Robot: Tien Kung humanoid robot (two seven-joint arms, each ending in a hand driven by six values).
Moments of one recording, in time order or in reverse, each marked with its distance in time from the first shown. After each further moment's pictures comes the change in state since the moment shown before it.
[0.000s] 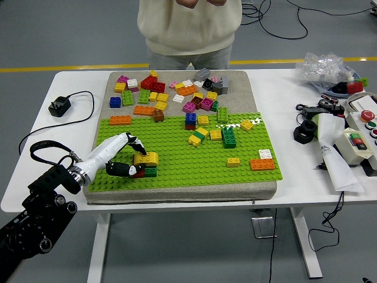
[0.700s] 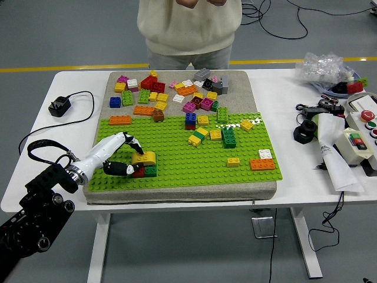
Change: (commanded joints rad) left arm -0.004 0.005 -0.013 0.014 0.007 -0.010 -0.003; right arm 0.000 0.000 0.001 0.000 0.002 -0.005 -0.001
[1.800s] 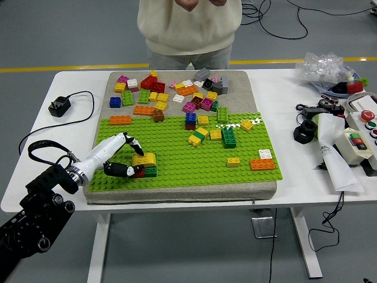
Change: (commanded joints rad) left arm 0.002 -0.003 -0.002 0.002 0.000 -0.008 0.000; right arm -0.003 0.001 0.001 0.000 0.005 -0.004 0.001
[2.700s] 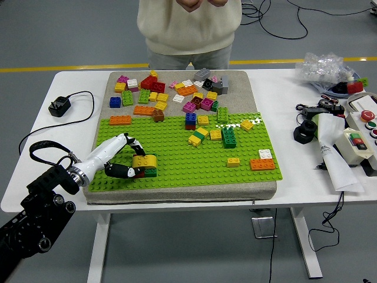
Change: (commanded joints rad) left arm -0.004 -0.003 0.007 0.009 -0.004 -0.002 -0.001; right arm 0.000 0.002 -0.005 0.000 0.000 -0.003 -0.001
